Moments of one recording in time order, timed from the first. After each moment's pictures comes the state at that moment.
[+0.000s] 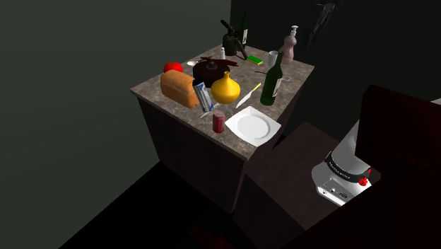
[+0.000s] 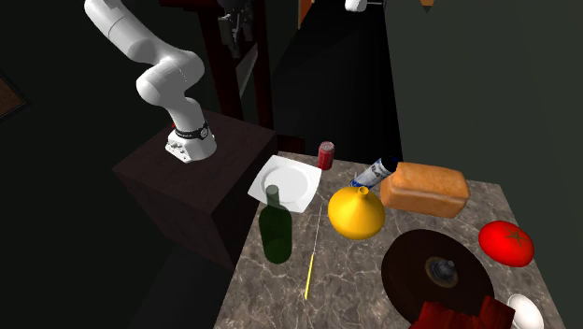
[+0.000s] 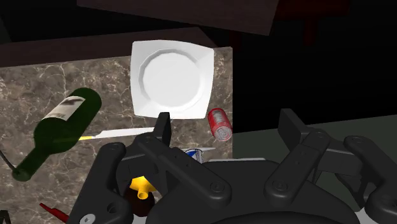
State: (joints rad) arm 0.02 -0.83 -0.01 -2.30 0.10 1.47 -0.16
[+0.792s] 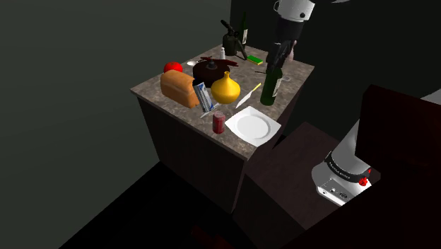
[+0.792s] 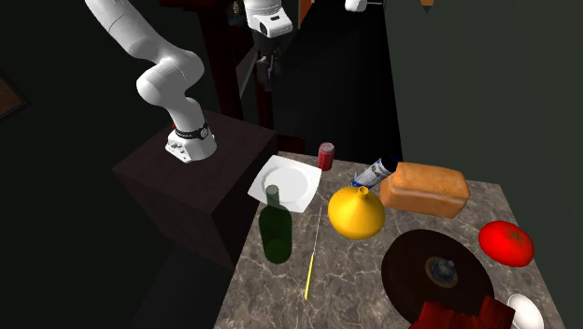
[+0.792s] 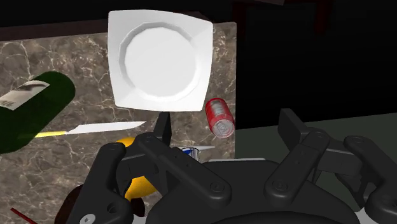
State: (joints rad) arm 0.04 -0.68 0.07 -2.47 0.14 1.82 -0.12
